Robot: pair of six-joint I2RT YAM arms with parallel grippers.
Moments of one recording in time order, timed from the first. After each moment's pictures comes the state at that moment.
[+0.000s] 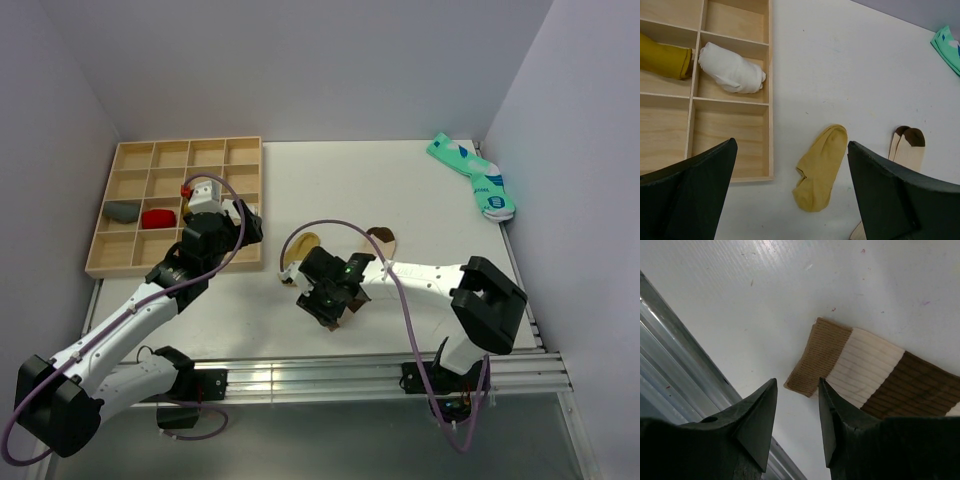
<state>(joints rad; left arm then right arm) -0.55 1.00 0.72 -0.08 -0.36 -0.56 1.01 1.57 0.97 -0.59 -0.15 -0.03</state>
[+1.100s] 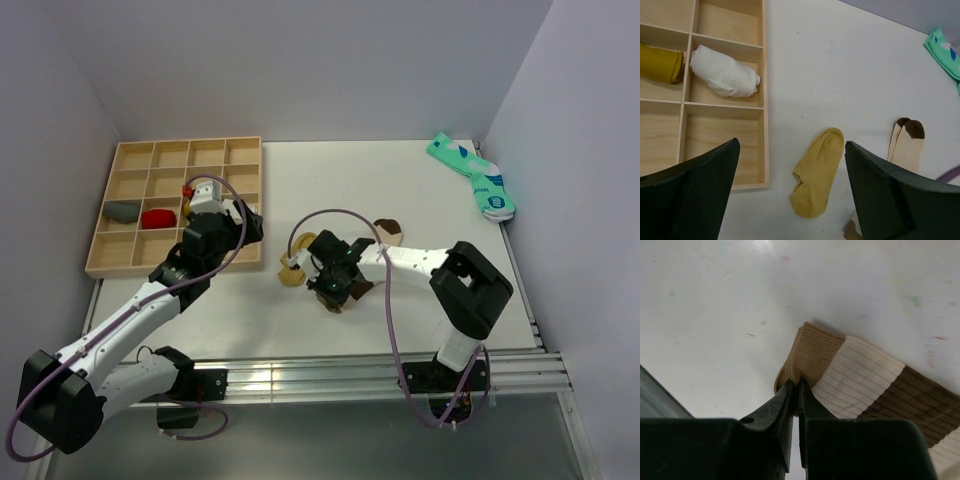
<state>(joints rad) -0.53 1.01 0.69 -0.02 -0.33 -0.56 0.90 1.69 1.00 -0.56 -0.17 -0.17</state>
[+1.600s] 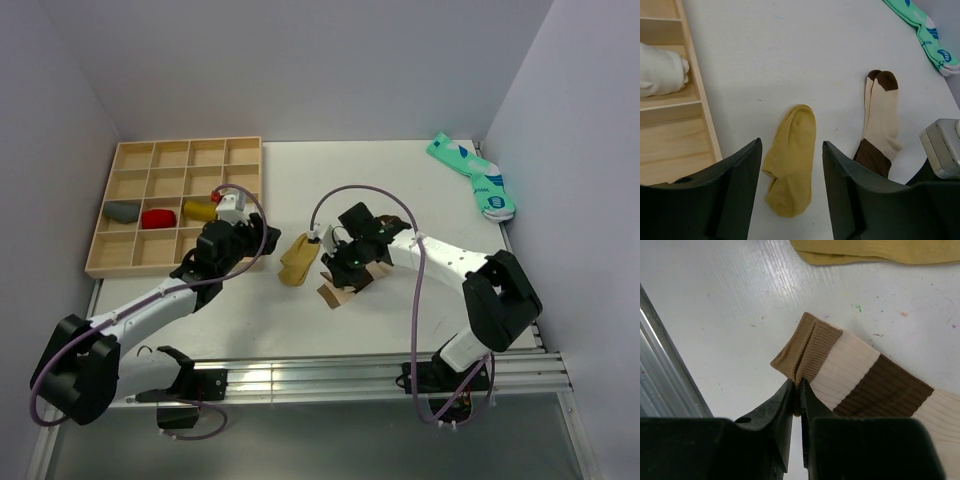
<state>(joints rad) -0.53 1.16 0.56 0.32 -0.06 -0.50 0.65 1.55 0.99 -0.56 -0.46 -0.36</state>
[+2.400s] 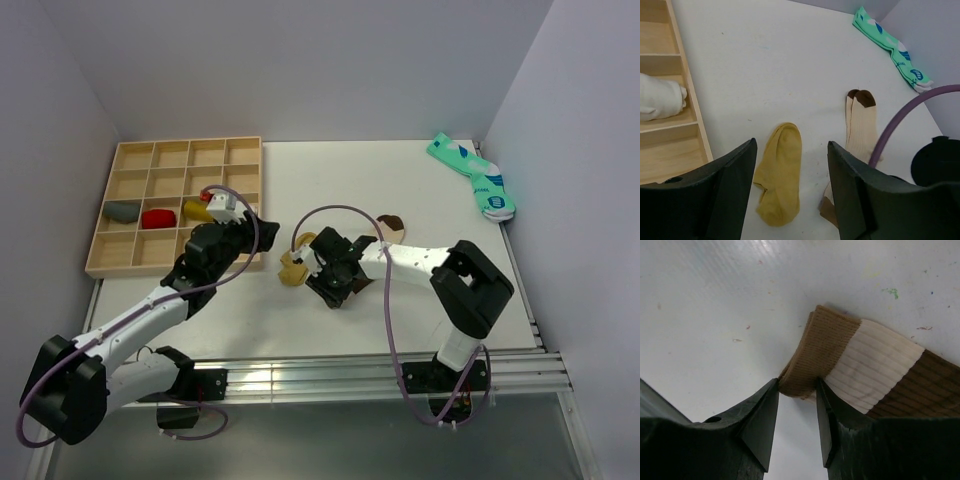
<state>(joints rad) -0.54 1.08 0.54 0.37 -0.04 -0.49 0.83 1.68 1.00 -0.55 -0.19 -0.14</state>
